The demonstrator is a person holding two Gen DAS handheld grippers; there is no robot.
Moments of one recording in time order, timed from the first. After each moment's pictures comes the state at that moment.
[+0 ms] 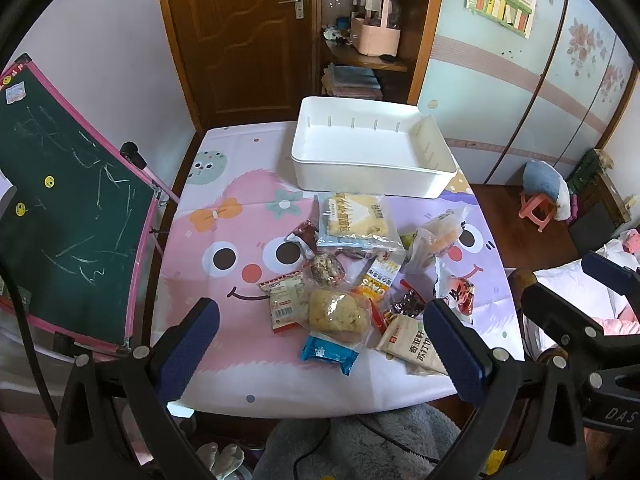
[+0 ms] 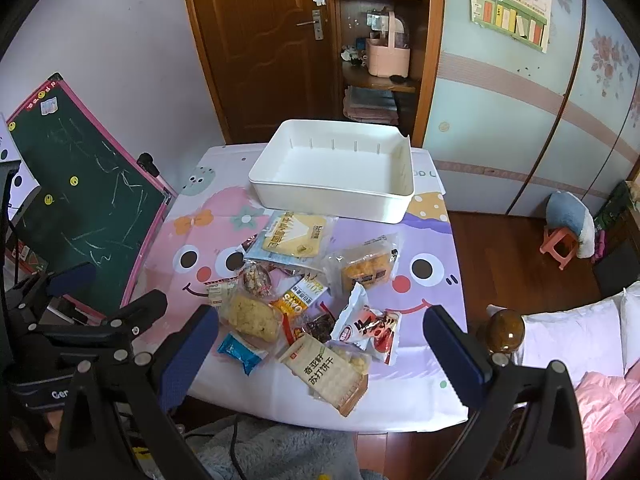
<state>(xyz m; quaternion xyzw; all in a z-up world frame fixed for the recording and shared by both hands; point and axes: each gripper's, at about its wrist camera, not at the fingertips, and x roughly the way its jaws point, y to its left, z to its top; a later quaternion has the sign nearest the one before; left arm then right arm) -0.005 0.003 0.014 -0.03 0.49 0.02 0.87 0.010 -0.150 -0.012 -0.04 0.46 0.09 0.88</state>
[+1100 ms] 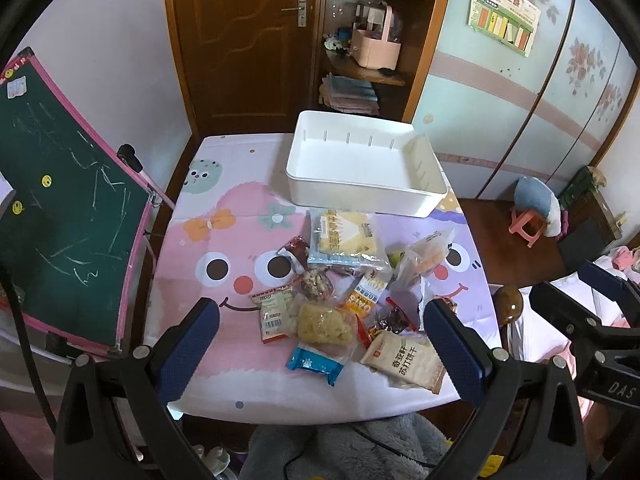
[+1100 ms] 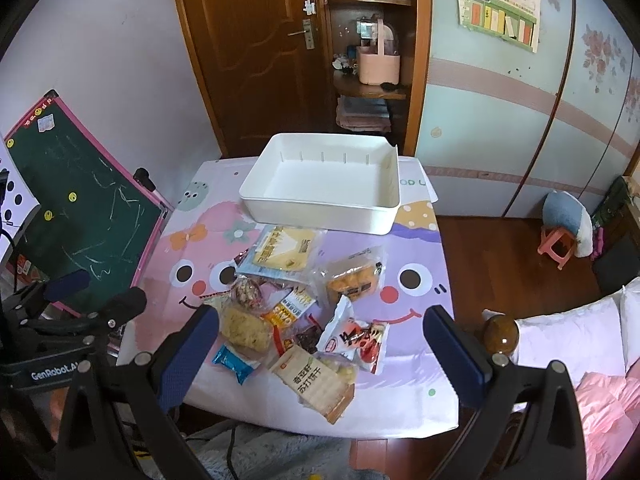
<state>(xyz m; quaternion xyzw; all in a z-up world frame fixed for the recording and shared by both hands) 0.000 0.002 0.033 -0.05 0.47 0.01 0.88 0.019 -0.172 0.008 -0.02 0.45 0.09 0.89</state>
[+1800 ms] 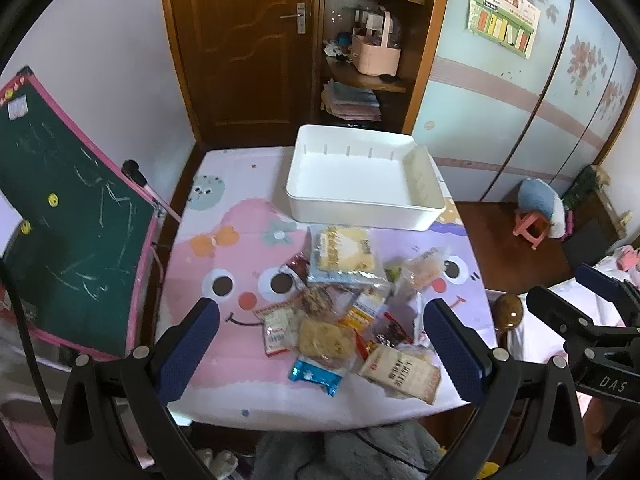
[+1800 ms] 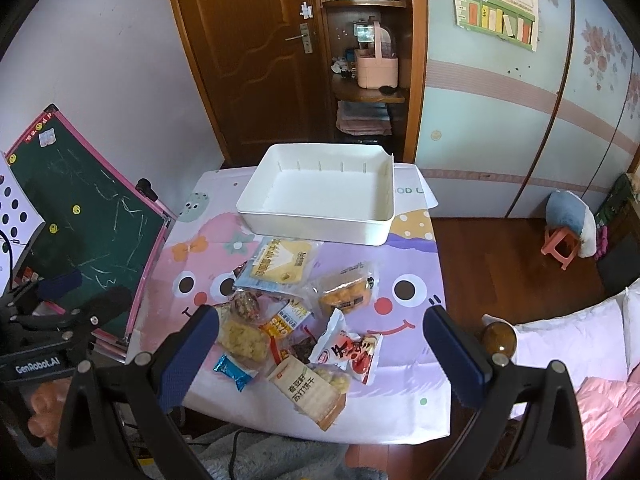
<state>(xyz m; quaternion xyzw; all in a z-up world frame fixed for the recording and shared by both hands) 0.019 0.000 0.060 -0.04 0.47 0.02 0.88 0.035 -0.186 0.021 -0.02 0.45 0.09 0.89</state>
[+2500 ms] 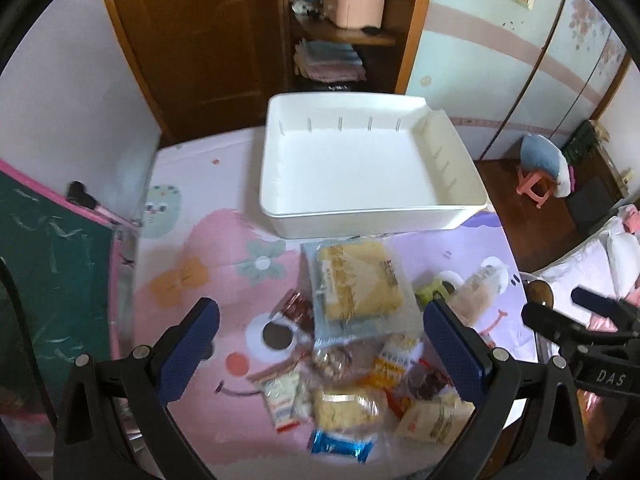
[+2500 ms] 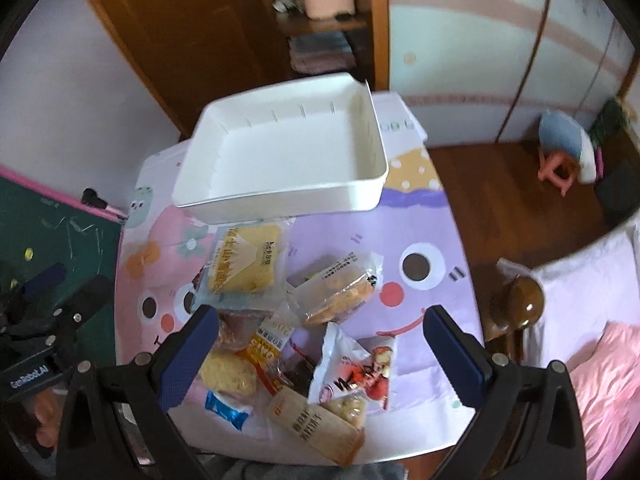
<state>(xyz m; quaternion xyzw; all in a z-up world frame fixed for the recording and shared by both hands) 0.184 0.014 -0.043 -0.01 0.54 -0.04 0.84 0.160 -0.190 -0.082 0.07 0.57 0.01 0.82</state>
